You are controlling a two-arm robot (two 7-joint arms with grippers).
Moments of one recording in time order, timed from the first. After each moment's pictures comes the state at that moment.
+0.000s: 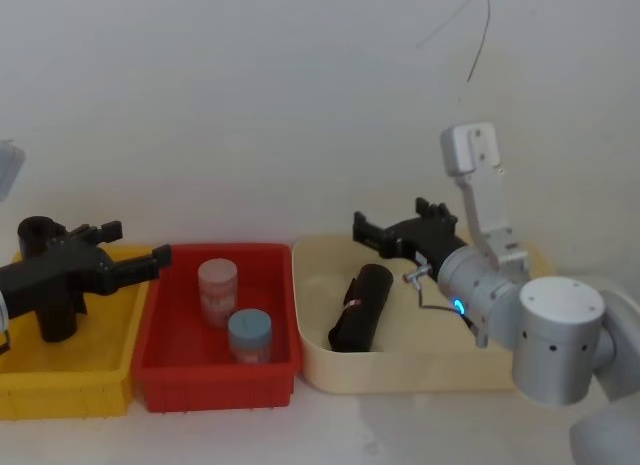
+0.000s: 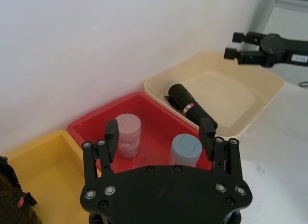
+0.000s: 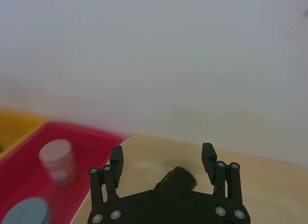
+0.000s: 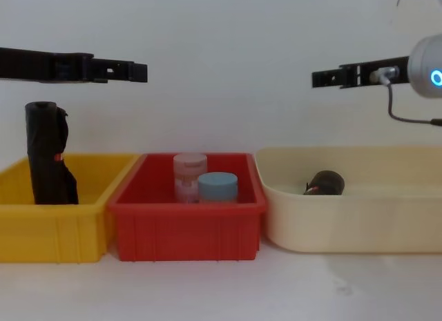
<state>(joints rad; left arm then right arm) -0.55 0.55 0.35 -1.47 -0.66 0.35 -0.57 0.55 0.21 -0.35 -1.45 0.29 0.43 0.03</state>
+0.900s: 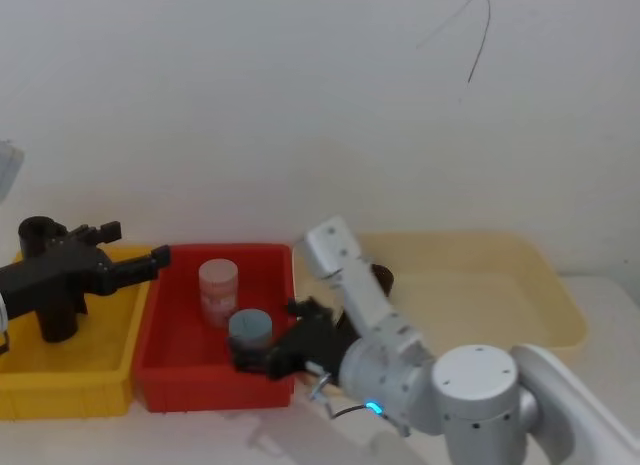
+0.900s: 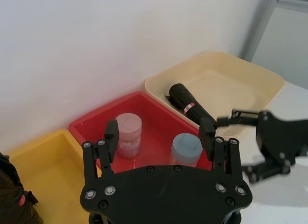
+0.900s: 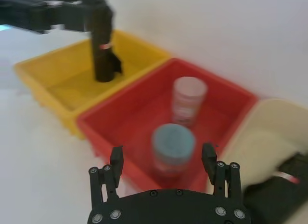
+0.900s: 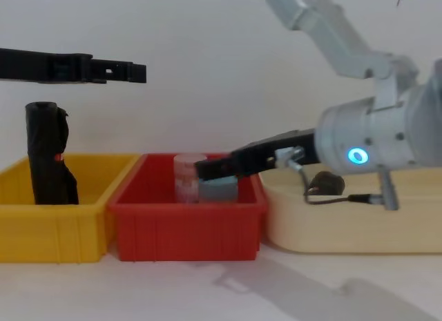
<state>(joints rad) -0.55 0.55 0.35 -1.47 -0.66 0.35 -0.57 0.49 0.23 -0.56 -1.52 0.24 0.50 0.25</state>
